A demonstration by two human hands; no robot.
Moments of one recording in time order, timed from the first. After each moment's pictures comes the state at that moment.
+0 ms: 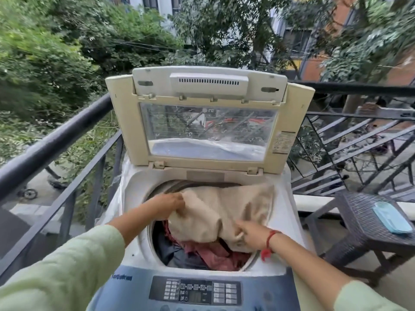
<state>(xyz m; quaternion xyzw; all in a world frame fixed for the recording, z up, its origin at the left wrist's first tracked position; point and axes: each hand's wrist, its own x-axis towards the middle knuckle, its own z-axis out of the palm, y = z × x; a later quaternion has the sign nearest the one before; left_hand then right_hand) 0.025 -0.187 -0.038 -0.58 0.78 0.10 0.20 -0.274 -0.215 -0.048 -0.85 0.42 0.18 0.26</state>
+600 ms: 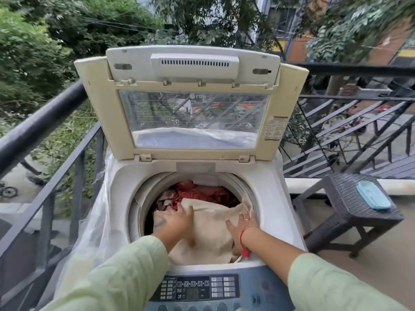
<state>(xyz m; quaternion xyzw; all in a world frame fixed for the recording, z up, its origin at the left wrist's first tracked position) -0.062 -0.180 -0.119 -0.74 0.58 0.23 0.25 -0.253 -0.208 -0.098 -0.79 0.43 0.44 0.06</state>
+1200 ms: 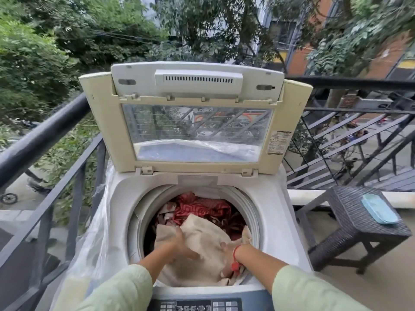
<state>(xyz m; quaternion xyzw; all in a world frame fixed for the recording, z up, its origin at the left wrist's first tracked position) -0.036 -0.169 -0.146 -0.78 0.39 0.49 0.06 -0.237 -0.217 -0.136 -0.75 0.50 0.35 0.26</state>
